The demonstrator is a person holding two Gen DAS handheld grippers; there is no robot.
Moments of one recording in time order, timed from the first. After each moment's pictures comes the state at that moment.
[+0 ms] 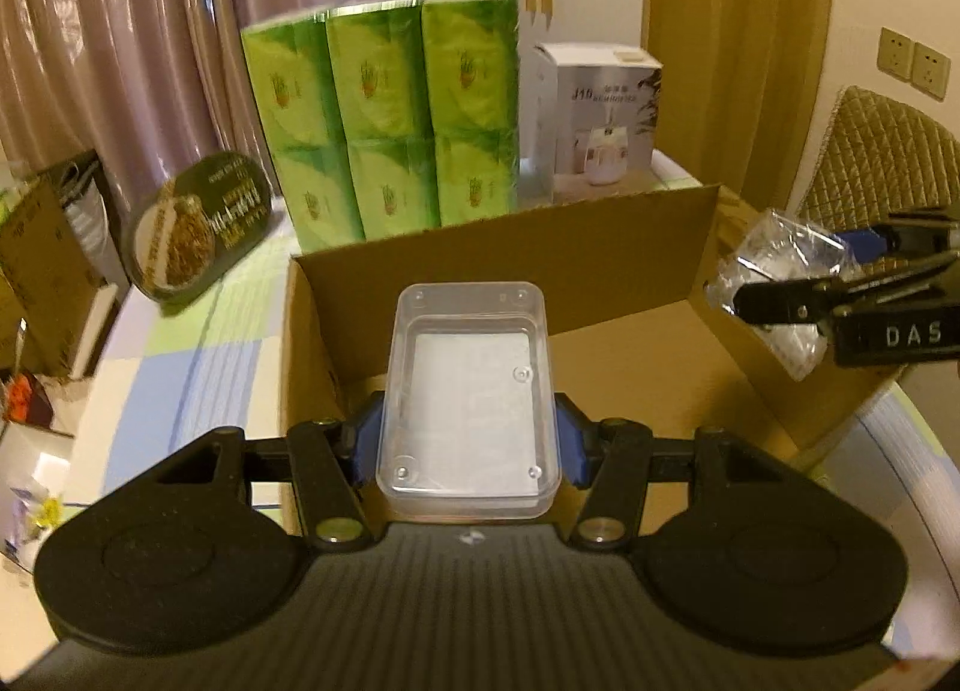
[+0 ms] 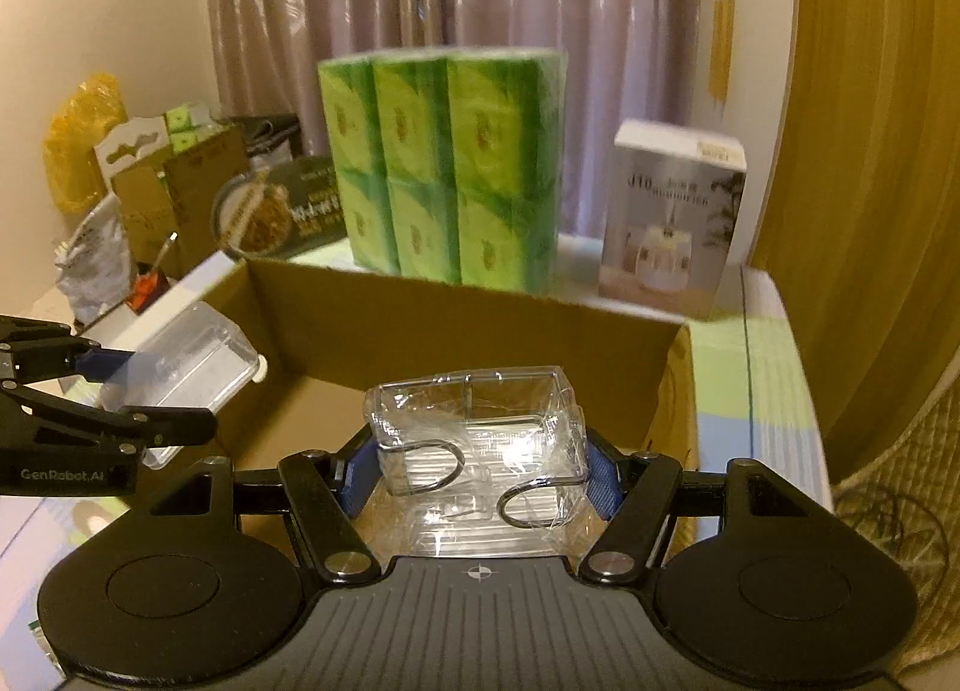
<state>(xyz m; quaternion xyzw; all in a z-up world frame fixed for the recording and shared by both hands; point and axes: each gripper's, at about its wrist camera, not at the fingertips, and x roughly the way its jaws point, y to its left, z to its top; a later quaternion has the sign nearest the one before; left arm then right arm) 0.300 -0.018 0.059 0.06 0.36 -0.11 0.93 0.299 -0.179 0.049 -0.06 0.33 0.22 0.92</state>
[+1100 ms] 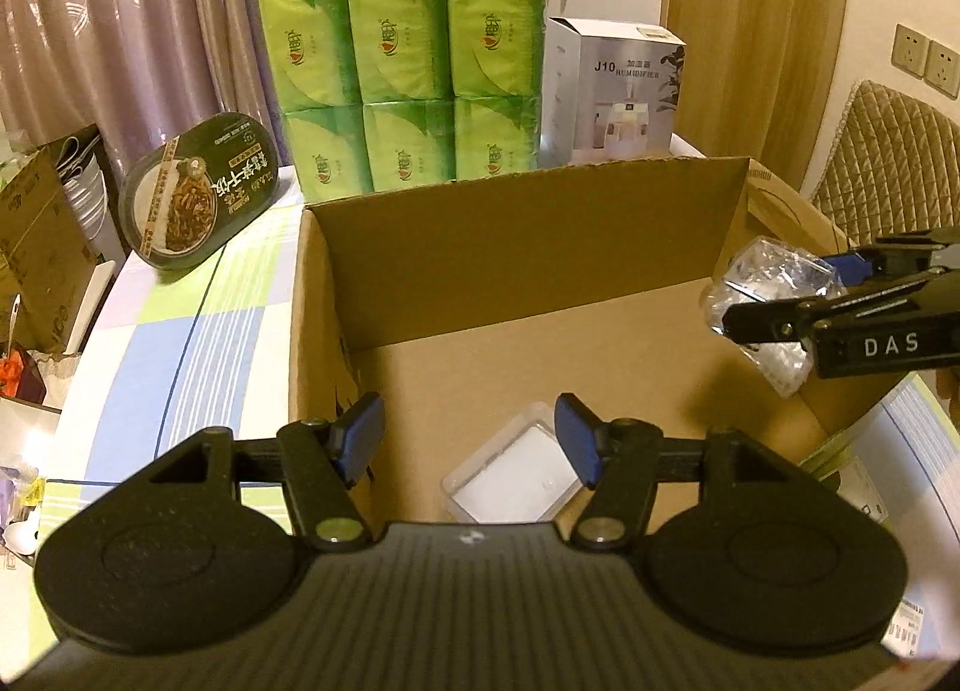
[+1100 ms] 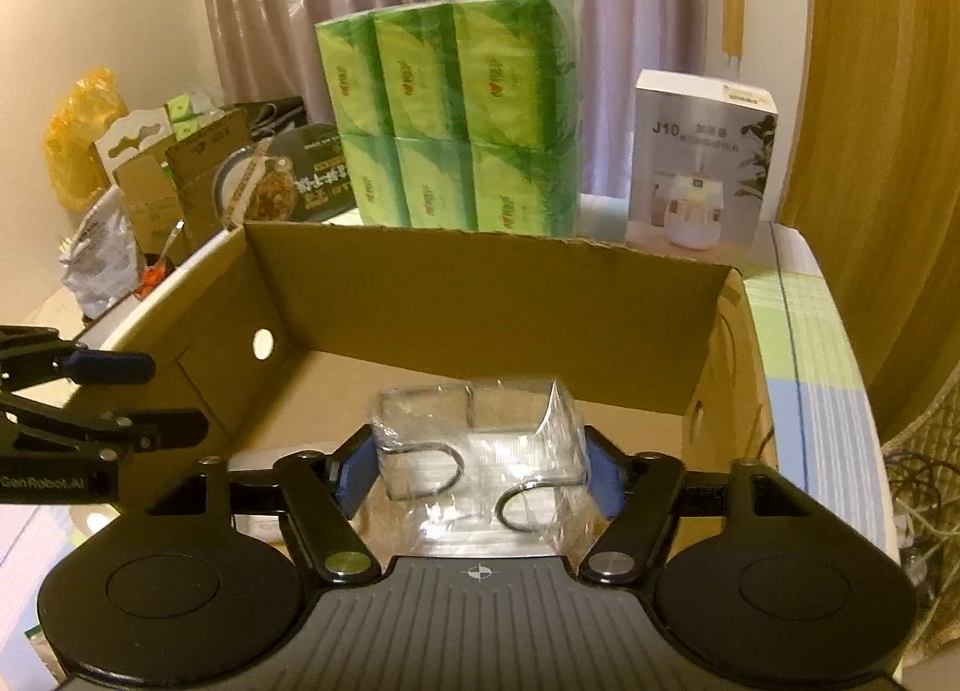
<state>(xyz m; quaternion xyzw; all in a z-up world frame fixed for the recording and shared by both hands) 0.300 0.000 0.041 0.06 0.36 -0.11 0.92 0.306 -0.168 0.026 -0.04 0.35 0.24 0.91</state>
